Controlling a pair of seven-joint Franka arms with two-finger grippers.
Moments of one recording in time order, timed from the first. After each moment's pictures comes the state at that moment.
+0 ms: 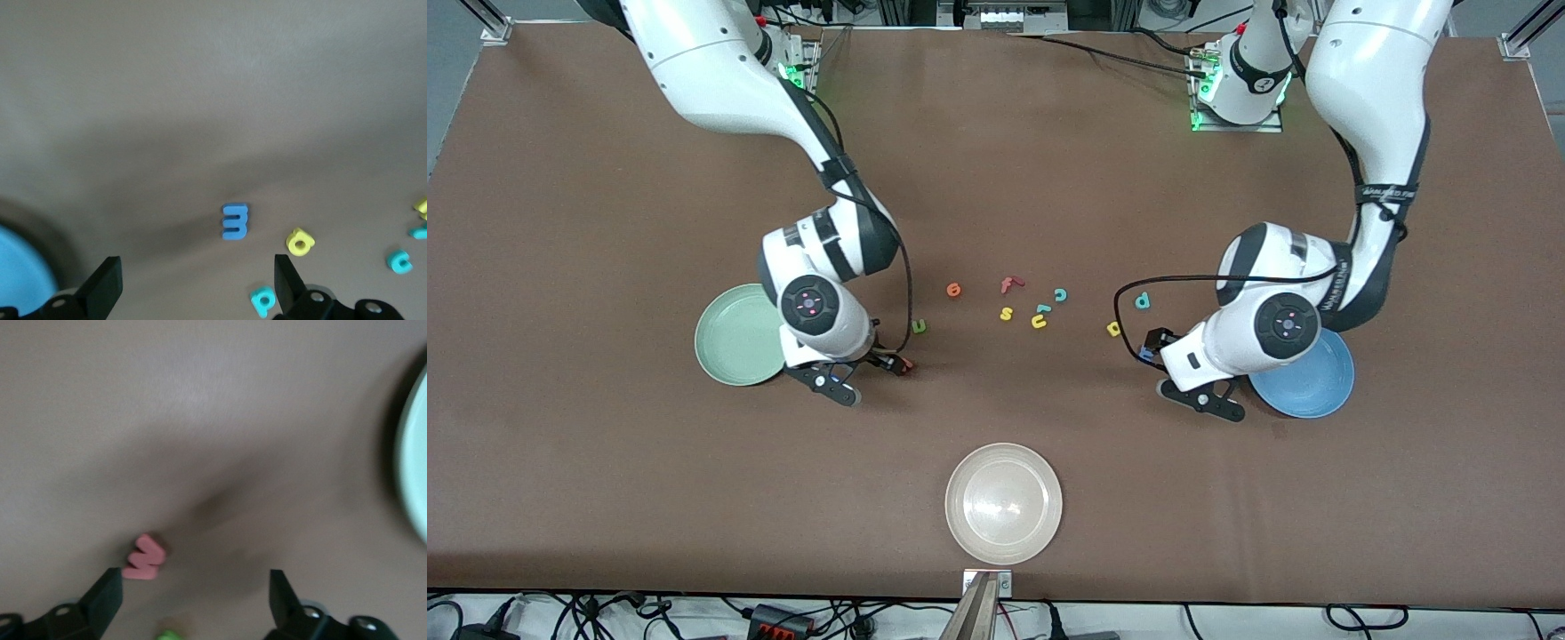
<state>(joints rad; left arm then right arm) -0.21 0.61 -0.12 -1.63 -0.02 2.11 0.00 0.50 0.74 -0.03 -1.51 0.02 2.19 1.05</state>
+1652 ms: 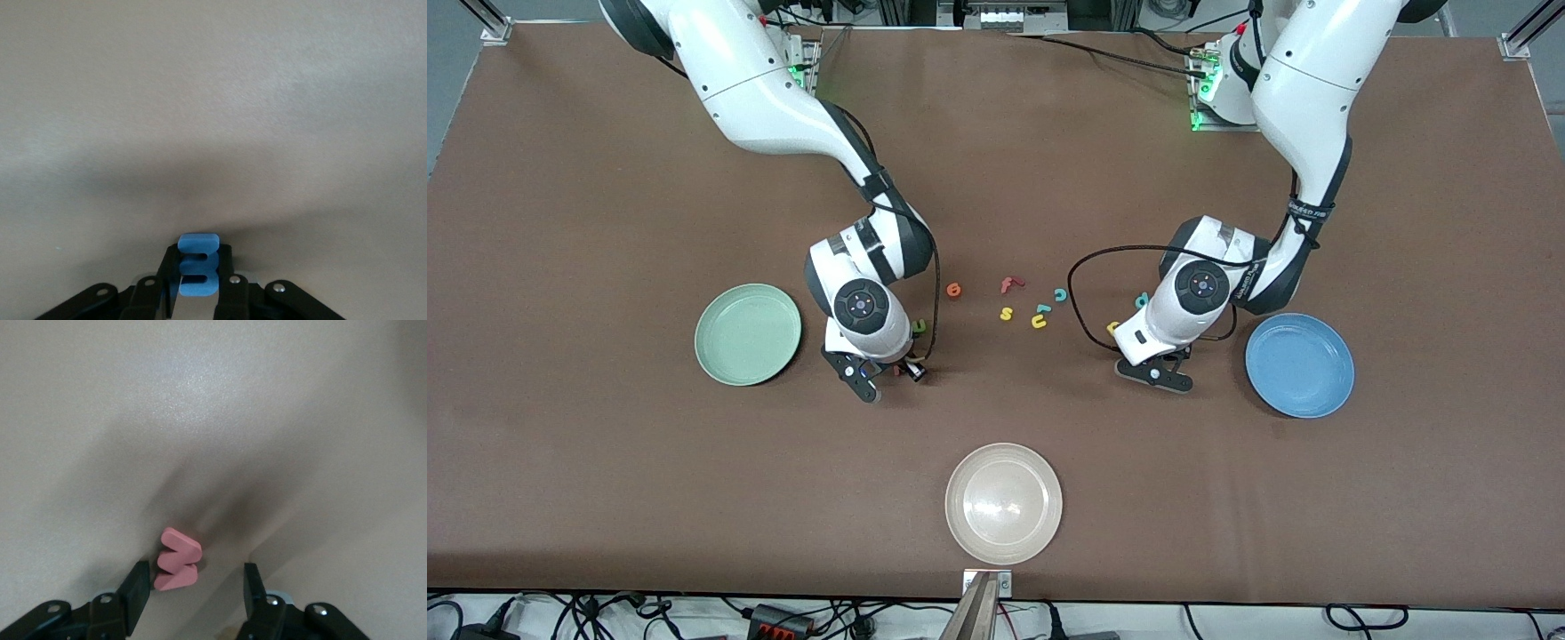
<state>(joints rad) -0.29 0.65 -0.11 -1.84 0.08 2.47 -0.19 0.55 0.84 -0.03 -1.45 0.02 2.23 1.32</state>
